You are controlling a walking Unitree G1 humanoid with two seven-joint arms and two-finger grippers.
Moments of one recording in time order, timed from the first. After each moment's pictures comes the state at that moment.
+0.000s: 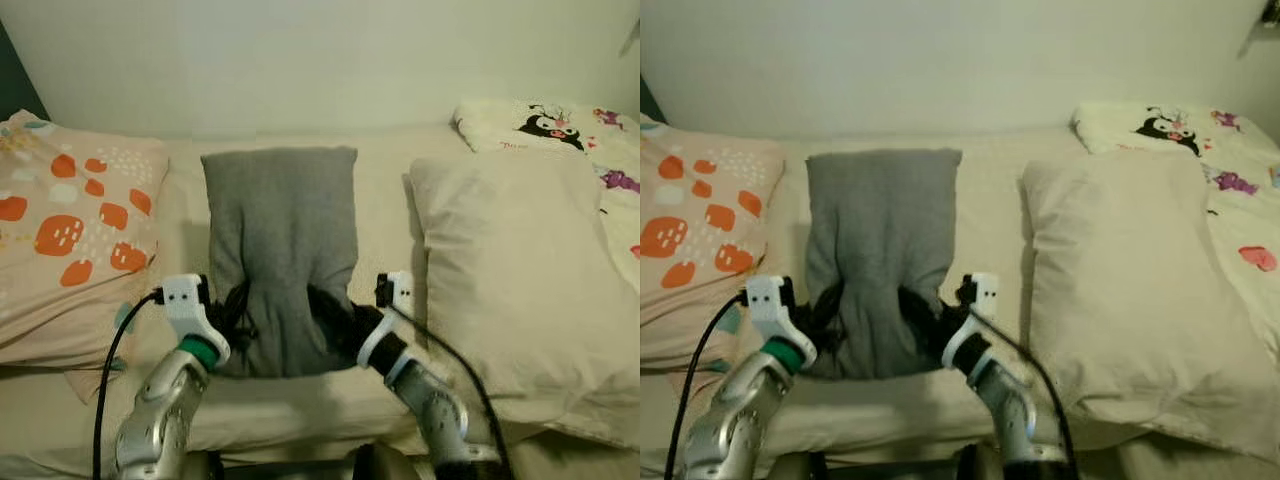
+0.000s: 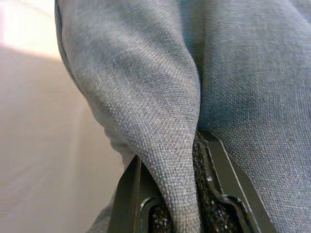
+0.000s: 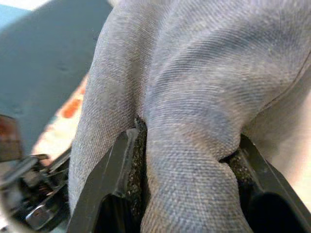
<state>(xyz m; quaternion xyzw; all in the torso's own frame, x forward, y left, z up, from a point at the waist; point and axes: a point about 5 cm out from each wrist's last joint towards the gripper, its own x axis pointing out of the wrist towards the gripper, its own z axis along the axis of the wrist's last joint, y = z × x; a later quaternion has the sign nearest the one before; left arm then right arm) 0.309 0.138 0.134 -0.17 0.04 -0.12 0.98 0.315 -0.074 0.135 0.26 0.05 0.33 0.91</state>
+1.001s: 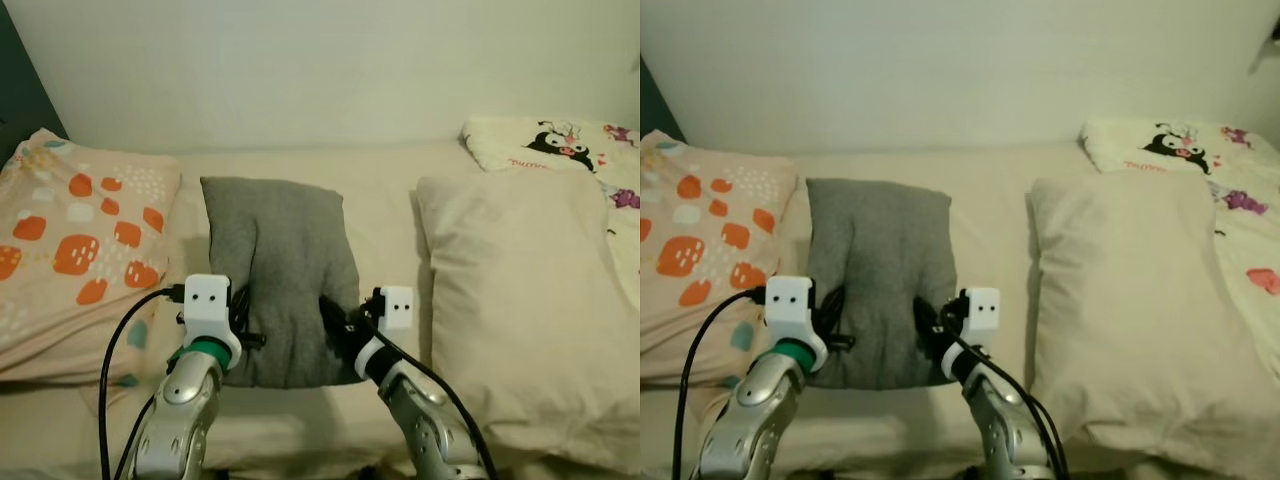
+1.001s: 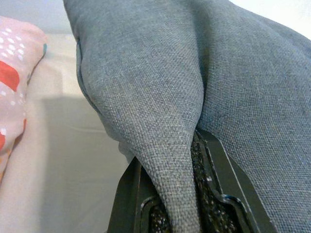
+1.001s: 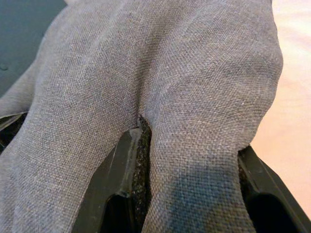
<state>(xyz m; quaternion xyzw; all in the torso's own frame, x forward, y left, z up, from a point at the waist) 0.305 0.124 0.146 -0.06 0.01 -0.06 1.00 0.316 -0.079 0.123 0.19 0.04 0.24 0.95</state>
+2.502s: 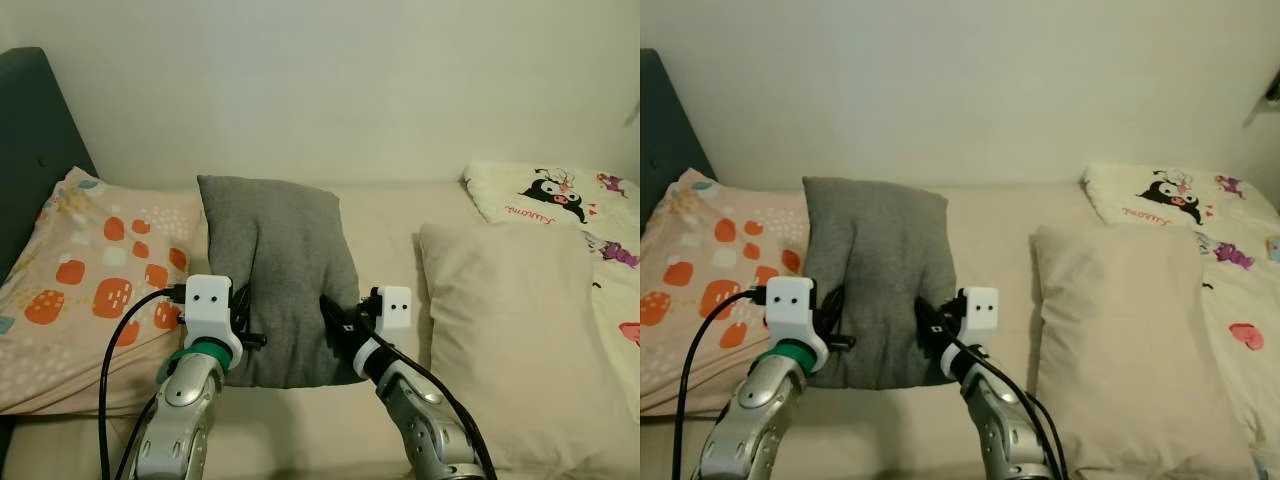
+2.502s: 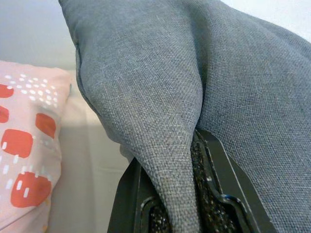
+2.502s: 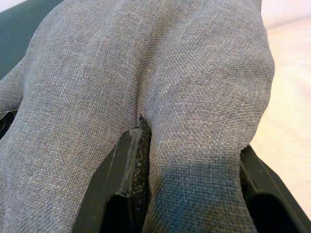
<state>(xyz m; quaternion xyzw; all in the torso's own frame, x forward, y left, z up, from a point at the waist) 0.303 0.126 0.146 -0.04 0.00 -0.06 1.00 0.319 -0.076 0.125 0.17 0.04 0.23 0.96</state>
